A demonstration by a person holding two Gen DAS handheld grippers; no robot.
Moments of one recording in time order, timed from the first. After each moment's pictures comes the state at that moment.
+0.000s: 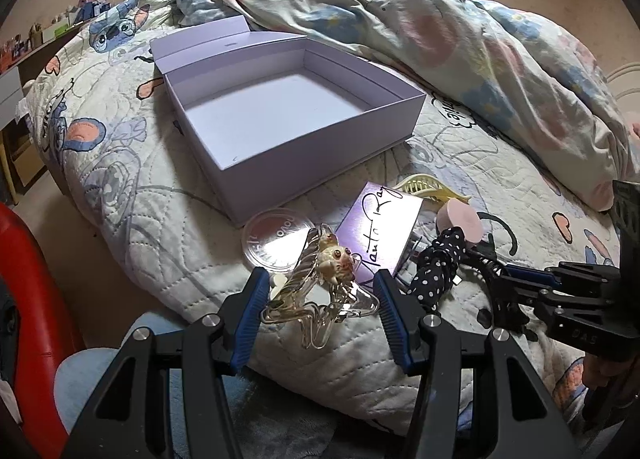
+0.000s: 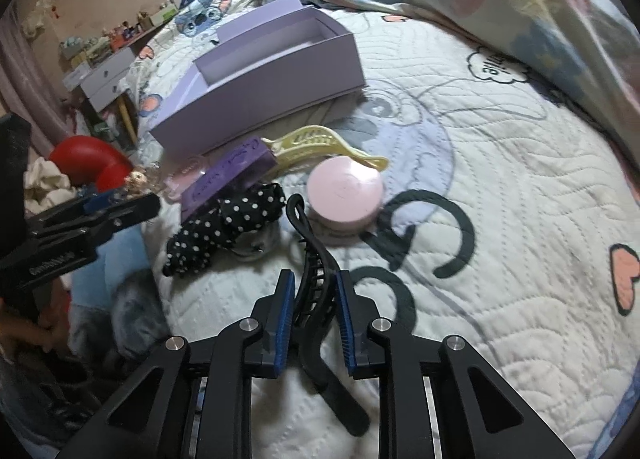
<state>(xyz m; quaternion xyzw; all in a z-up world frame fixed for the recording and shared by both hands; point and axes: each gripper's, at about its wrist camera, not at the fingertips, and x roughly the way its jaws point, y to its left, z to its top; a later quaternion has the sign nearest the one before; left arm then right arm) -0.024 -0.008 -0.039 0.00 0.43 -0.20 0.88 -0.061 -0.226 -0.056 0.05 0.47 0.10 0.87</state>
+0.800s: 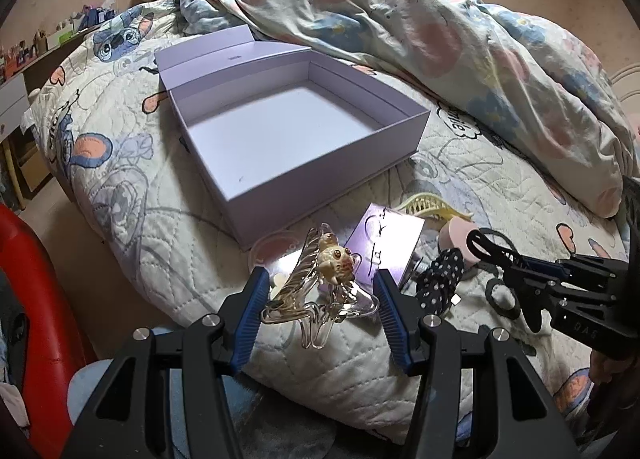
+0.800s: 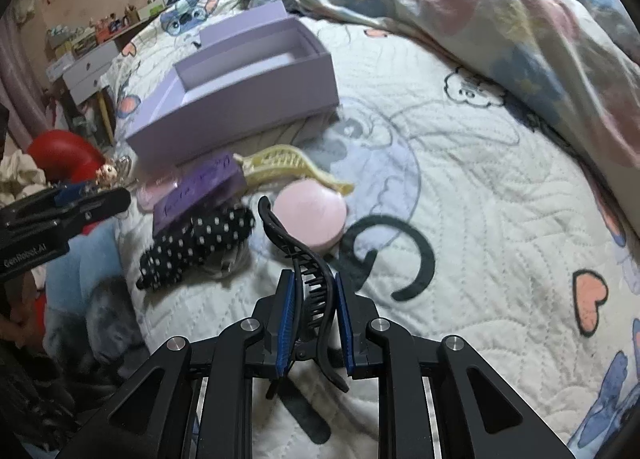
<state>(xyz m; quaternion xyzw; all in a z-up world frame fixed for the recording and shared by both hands) -0.014 -0.012 -0.024 0.00 0.42 -0.19 0.89 -0.054 -0.232 -0.038 0.01 0.46 0.07 0.89</state>
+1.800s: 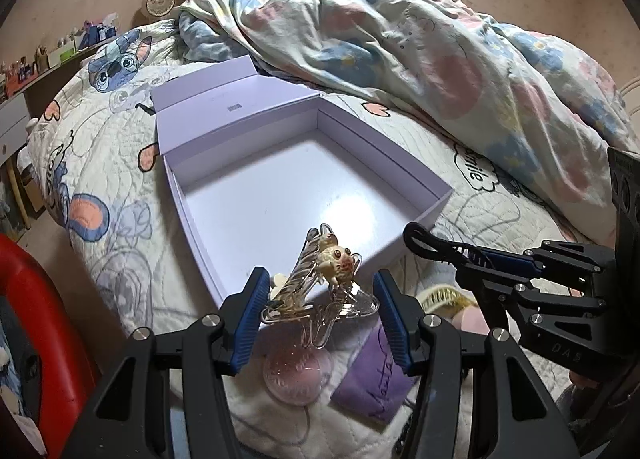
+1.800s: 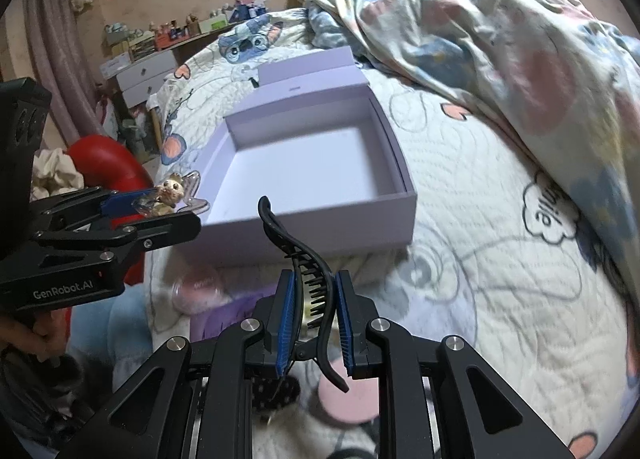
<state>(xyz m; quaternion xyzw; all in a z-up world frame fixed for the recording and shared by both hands) 0.056 -0.025 0.010 0.01 0.40 -0.17 0.90 0.036 -0.197 -0.001 -0.02 0.40 0.18 0.90</state>
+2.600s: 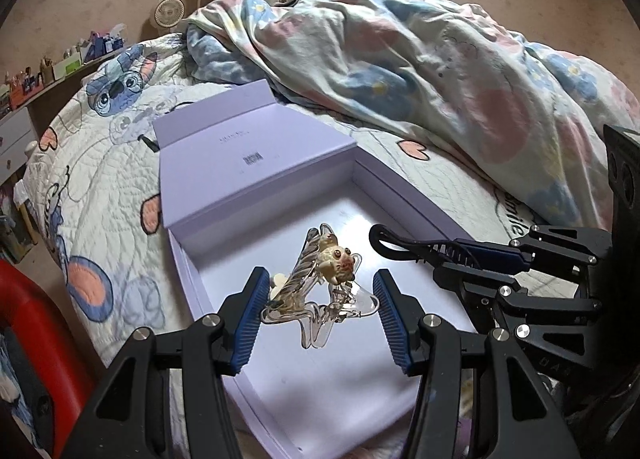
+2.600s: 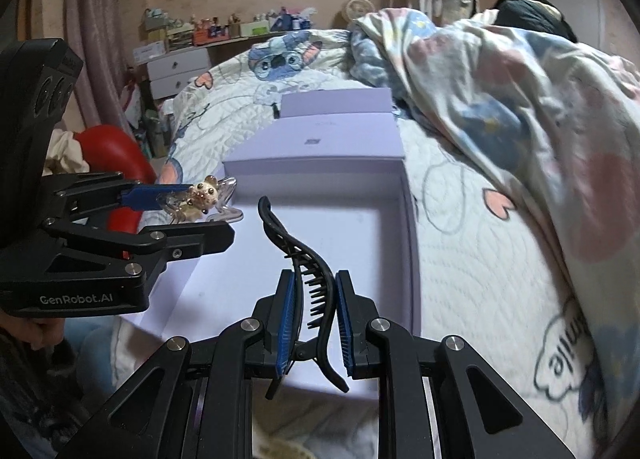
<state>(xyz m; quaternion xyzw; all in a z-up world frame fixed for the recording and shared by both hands) 0.143 -0.022 0.021 0.01 0.38 -0.14 0.91 0.134 -0.172 0.013 -0.09 0.35 0.25 0.90</state>
